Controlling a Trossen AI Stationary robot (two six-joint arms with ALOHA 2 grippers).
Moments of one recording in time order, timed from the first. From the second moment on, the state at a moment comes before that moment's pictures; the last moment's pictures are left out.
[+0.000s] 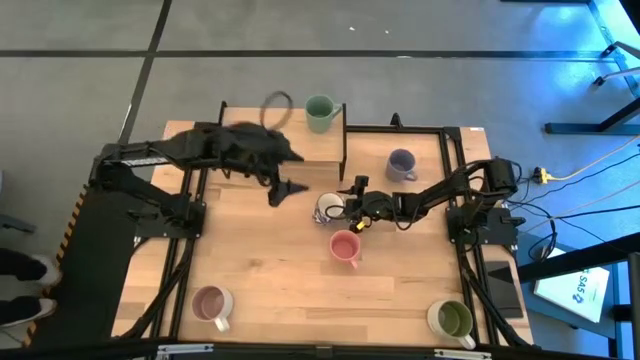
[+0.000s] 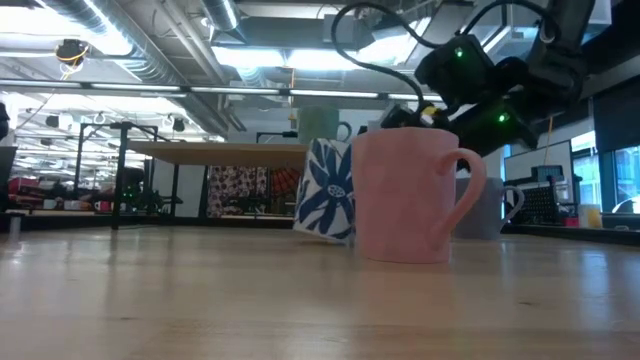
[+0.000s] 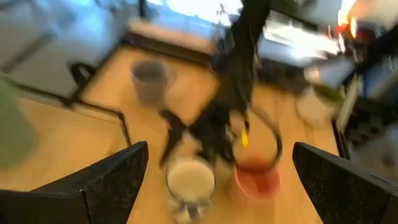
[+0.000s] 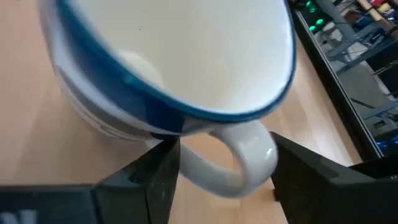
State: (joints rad) left arm 0.07 1.30 1.46 -0.68 -0.03 -0.22; right arm -0.01 1.77 0.59 0.67 0.34 -0.39
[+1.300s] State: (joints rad) left arm 0.01 1.82 1.46 -0.74 0.07 0.27; right arm 0.01 1.28 0.59 -0.14 0.22 -0.31
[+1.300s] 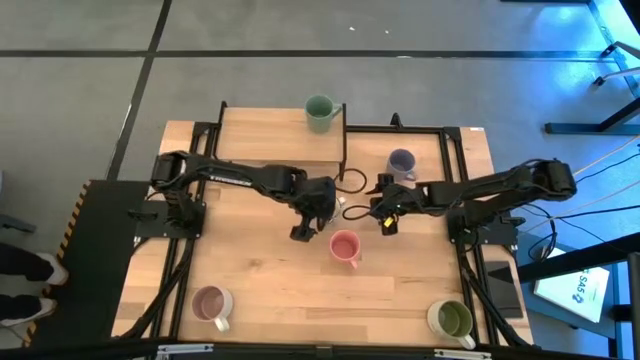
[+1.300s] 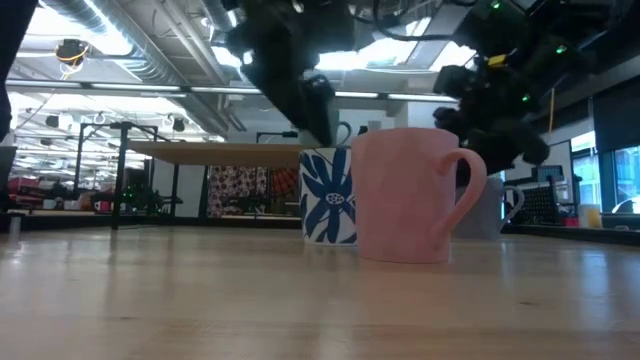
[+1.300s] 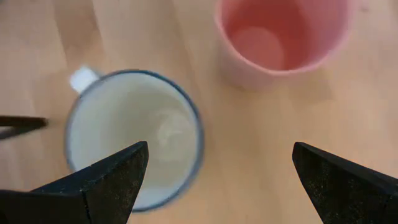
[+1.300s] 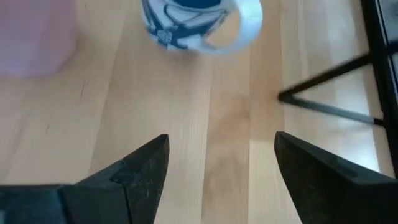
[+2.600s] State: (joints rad) left arm 0.05 1.93 1.47 -0.76 0.01 0.06; right arm 0.34 0.96 0.59 -0.63 0.62 0.16
